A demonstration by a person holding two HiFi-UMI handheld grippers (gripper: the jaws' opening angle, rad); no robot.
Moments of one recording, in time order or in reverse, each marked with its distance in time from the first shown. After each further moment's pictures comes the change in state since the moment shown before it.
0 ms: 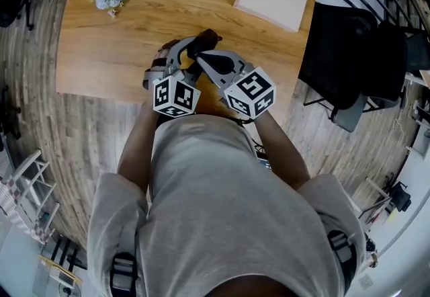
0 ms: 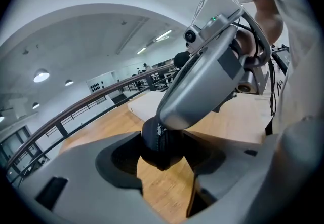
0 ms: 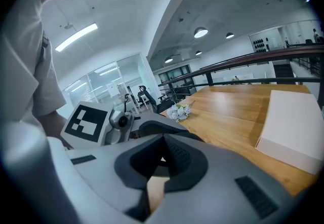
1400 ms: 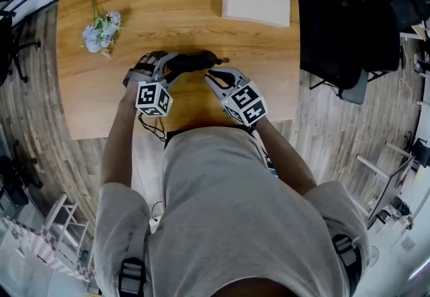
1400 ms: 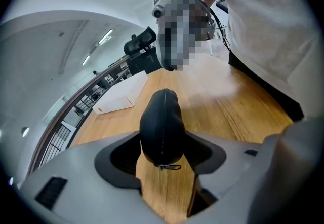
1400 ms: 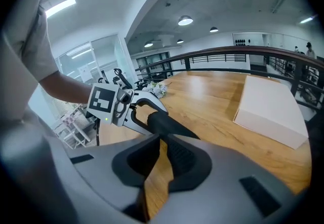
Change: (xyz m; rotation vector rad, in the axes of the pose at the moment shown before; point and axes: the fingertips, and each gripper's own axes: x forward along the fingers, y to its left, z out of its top) left arm 0.029 0.015 -0.114 0.538 0.019 -0.367; right arm 0.022 -0.041 -0.072 0.043 0.171 -0.298
